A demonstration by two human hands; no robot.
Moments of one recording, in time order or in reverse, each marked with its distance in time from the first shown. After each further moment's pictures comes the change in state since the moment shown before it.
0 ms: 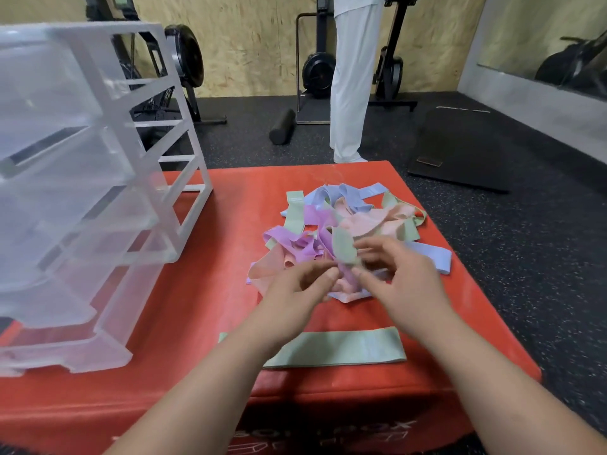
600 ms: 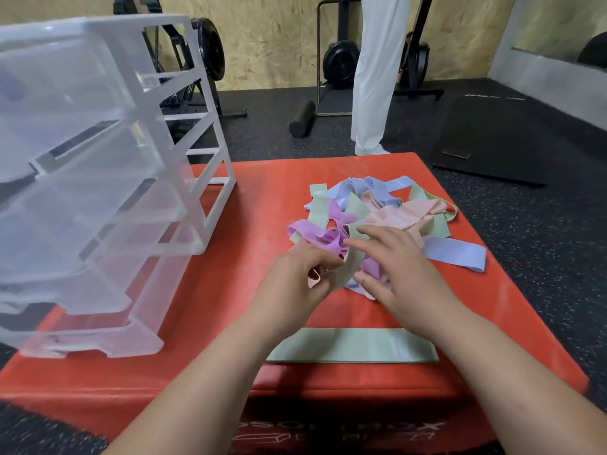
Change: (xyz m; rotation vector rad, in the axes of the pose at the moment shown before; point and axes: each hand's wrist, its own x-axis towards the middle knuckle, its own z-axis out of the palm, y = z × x) left_hand -0.005 0.003 -0.044 0.606 0.136 0.389; right_hand 0.020 0.013 0.028 -0.437 -0.194 -0.337
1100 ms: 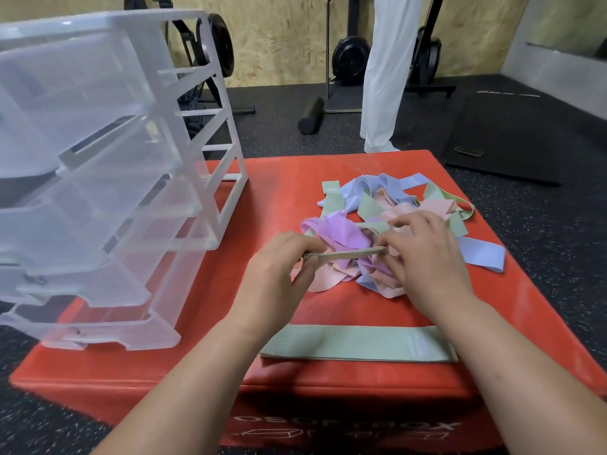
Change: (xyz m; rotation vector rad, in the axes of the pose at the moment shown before) left_hand -0.016 -0.017 -0.035 0.171 0.267 0.212; right_hand 0.018 0.009 0.007 -0.353 0.120 0.185
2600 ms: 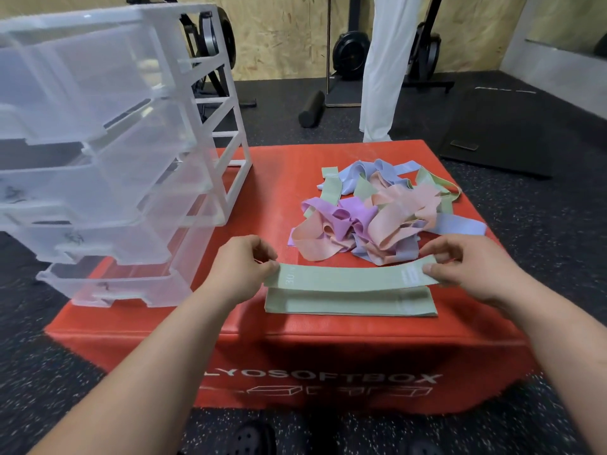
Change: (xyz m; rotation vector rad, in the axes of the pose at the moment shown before) left_hand -0.042 -0.023 -0.041 0.037 -0.271 -0.764; right_hand -0.068 0.050 -0.053 0.648 -0.351 0.437
